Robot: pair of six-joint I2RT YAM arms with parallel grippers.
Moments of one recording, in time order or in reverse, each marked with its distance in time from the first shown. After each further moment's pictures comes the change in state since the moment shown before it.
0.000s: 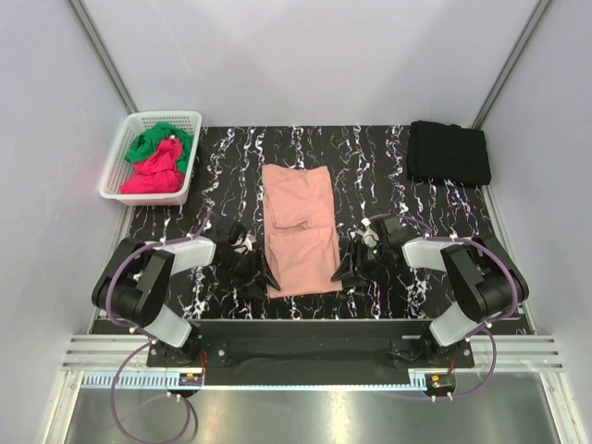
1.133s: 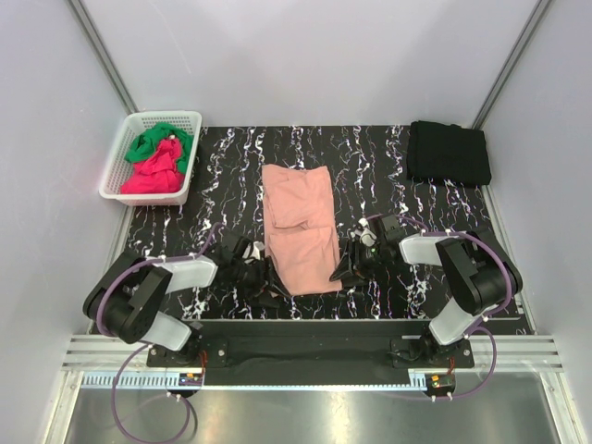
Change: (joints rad) left arm -0.125 -0.064 -0.163 0.333 0.057 -0.189; right arm 0.000 0.056 0.034 -0.011 -0.036 -0.002
